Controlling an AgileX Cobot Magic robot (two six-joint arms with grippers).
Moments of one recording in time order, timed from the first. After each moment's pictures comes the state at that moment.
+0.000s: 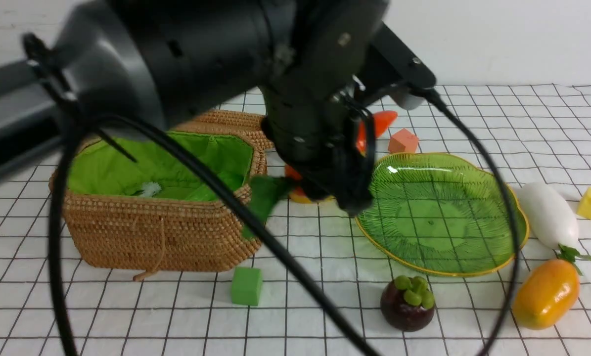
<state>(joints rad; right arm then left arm) 0.43 0.46 -1.04 0.26 1.12 -0.14 -0.83 1.76 -1.83 0.33 1.24 0.25</state>
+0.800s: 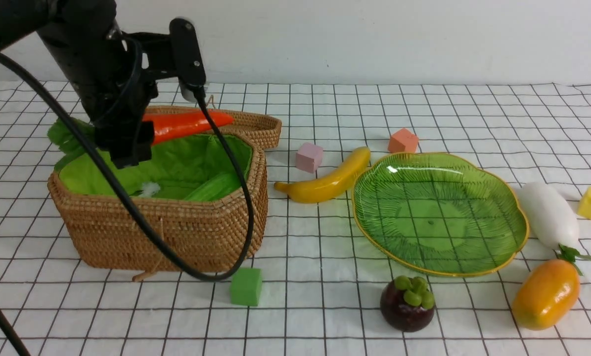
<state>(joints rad) 0.43 0.46 -1.04 0.24 0.97 -0.15 -0.28 1.75 -1.67 0.18 1.08 0.94</state>
